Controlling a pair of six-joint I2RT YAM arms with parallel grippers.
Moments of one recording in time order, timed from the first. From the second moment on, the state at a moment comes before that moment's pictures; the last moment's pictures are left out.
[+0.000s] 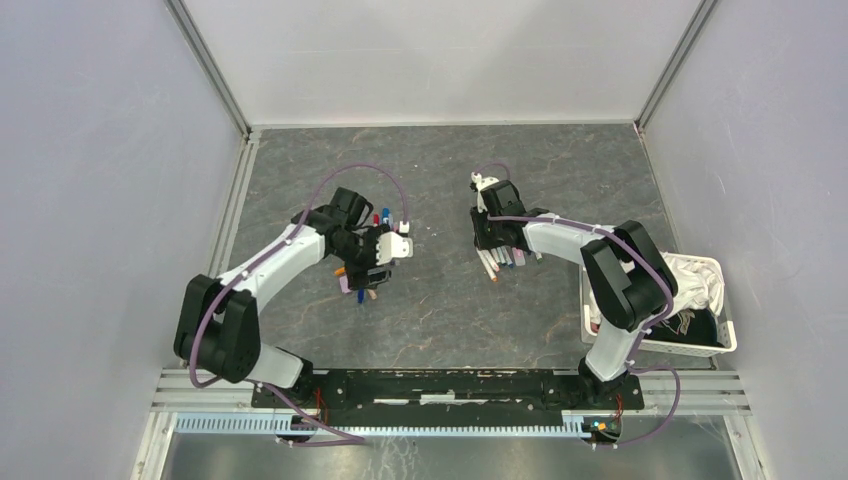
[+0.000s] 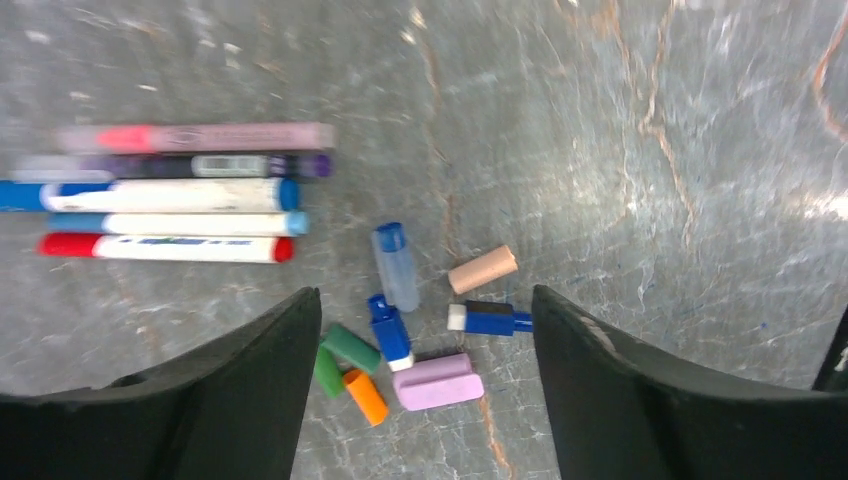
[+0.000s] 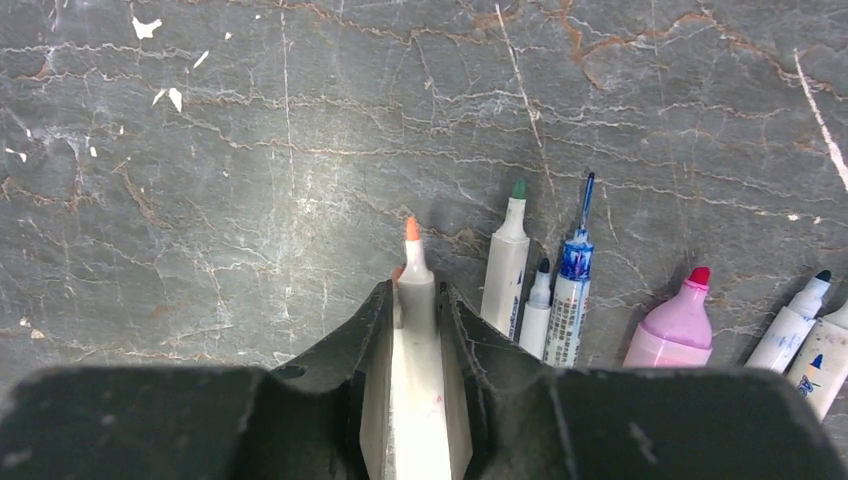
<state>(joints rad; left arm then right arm) -0.40 1.45 0.92 -0.74 0.43 1.10 0.52 1.78 1.02 -0.14 0.01 0.21</state>
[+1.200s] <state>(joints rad) -0.39 1.24 1.27 -0.73 0.11 0.55 0.85 2.13 1.55 -0.21 0.15 0.25</state>
